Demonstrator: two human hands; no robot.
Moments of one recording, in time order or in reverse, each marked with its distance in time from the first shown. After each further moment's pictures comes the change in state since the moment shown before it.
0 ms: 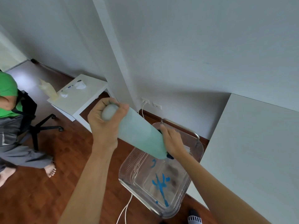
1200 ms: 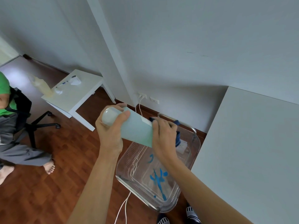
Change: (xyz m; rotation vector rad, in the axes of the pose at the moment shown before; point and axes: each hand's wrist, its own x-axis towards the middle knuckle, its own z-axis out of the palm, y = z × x) left_hand -0.012 -0.042 0.006 -0.136 -0.036 -0.185; right_hand -0.029 -0.026 0.016 -0.030 0.287 -0.120
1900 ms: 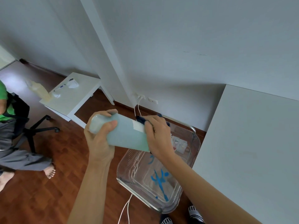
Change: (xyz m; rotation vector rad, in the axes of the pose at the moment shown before) left_hand -0.006 0.009 -0.019 -0.064 -0.062 0.064; right_hand 0.004 -0.018 -0.007 0.054 -0.091 -0.173
